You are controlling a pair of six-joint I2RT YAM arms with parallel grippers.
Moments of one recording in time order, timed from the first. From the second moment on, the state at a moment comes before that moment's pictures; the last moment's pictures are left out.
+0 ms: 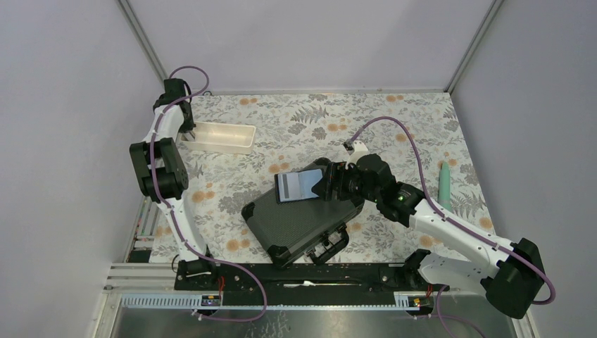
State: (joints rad) left arm 0.21 2.11 1.79 -0.61 -0.24 0.01; right arm 0.77 1.07 0.77 -0.20 -0.10 0.63
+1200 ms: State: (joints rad) left arm 0.24 2.10 1.78 -0.64 -0.19 0.00; right arm 0.77 1.07 0.77 -0.20 -0.13 0.64
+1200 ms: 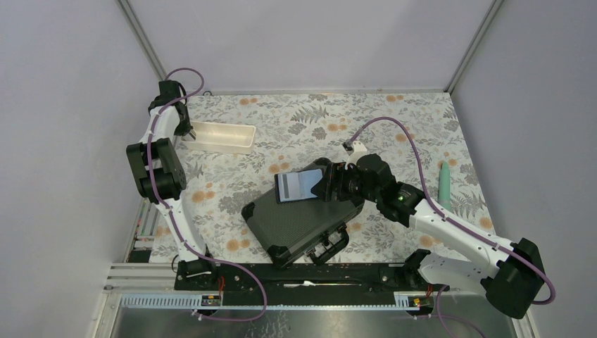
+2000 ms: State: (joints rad) left arm 0.24 2.10 1.78 -0.68 -0.21 -0.04; right arm 0.77 1.06 0.75 -0.17 -0.13 0.65
